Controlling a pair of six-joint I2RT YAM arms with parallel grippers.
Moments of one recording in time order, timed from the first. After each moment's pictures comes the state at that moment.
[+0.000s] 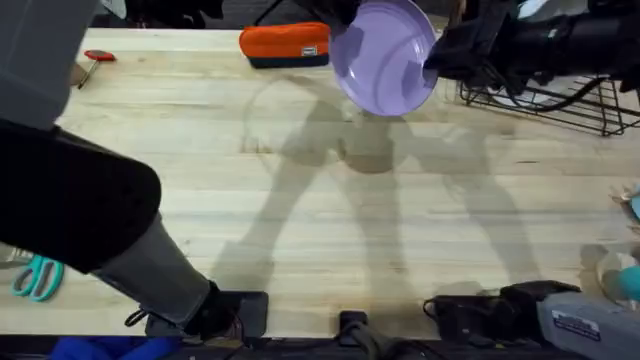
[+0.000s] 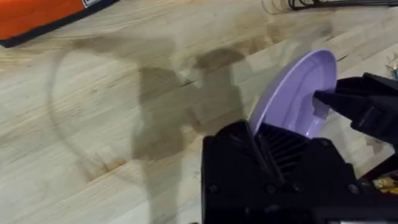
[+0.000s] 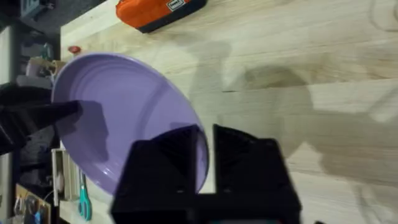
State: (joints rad) left arm -0.38 1.83 2.15 -1.32 0.30 -0.16; right arm 0.12 1.27 1.16 -0.64 -0.40 0.54
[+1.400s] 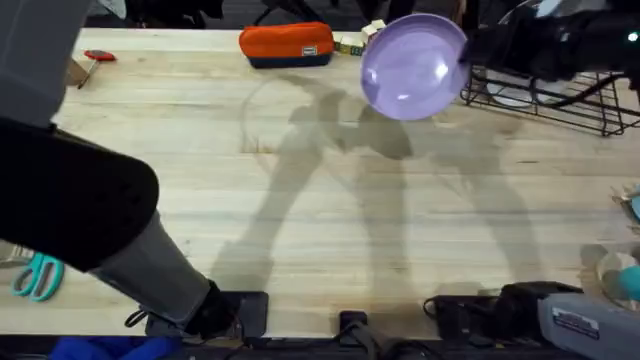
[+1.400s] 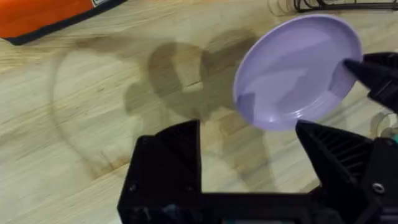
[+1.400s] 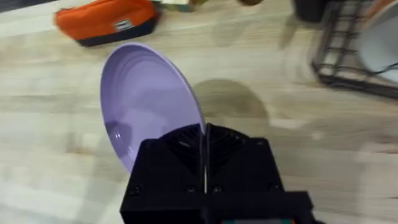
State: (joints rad) left arm -0.36 1.83 2.15 -1.32 0.29 -0.16; right arm 0.05 1.27 1.17 -0.62 -0.22 0.24
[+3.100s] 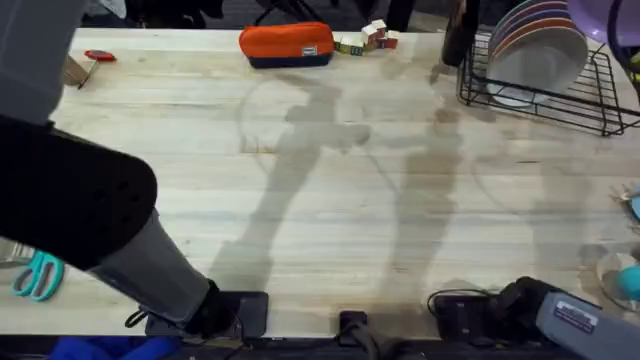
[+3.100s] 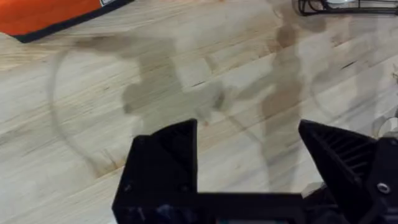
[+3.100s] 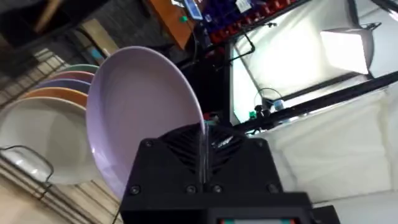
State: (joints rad) left arm -0.34 1.83 2.15 -1.32 0.29 -0.16; right arm -0.44 1.19 1.17 -0.08 -0.18 -1.05
